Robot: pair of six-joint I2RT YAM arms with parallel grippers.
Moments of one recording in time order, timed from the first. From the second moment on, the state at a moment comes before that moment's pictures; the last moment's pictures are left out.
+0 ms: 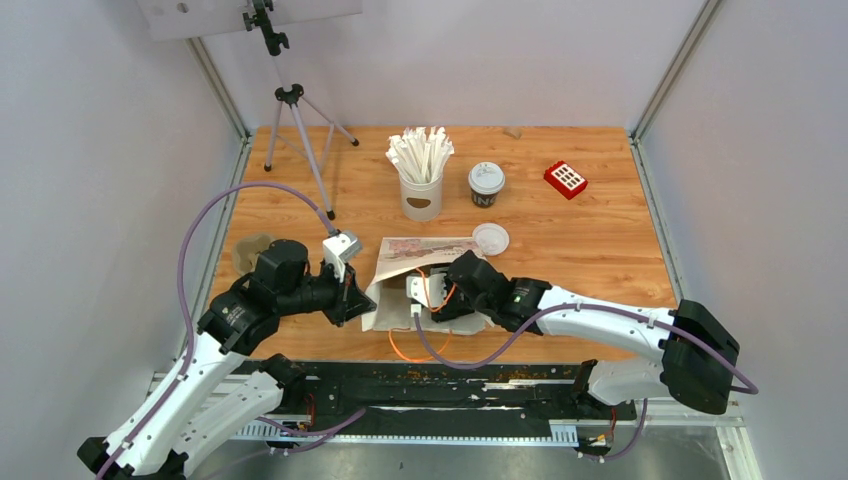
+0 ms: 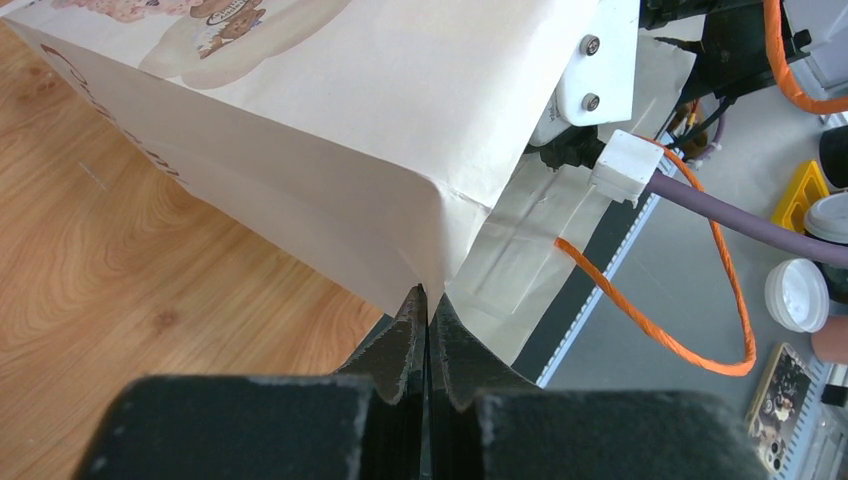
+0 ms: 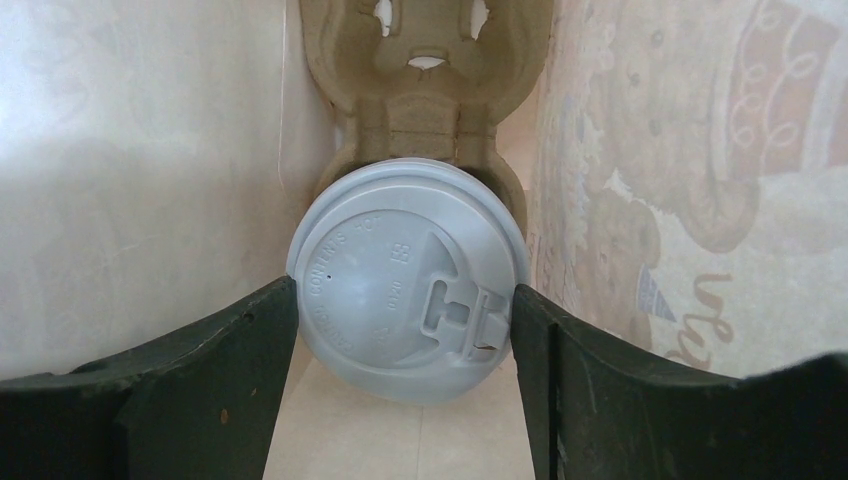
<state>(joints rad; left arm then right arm) -0.60 0.65 0.82 -0.76 0.47 -0.19 1.05 1.30 0.80 -0.20 0.20 -0.82</state>
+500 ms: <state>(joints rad) -0.60 0.66 0.82 -0.74 0.47 -0.19 1.02 1.30 0.77 -0.15 0.19 -0.82</state>
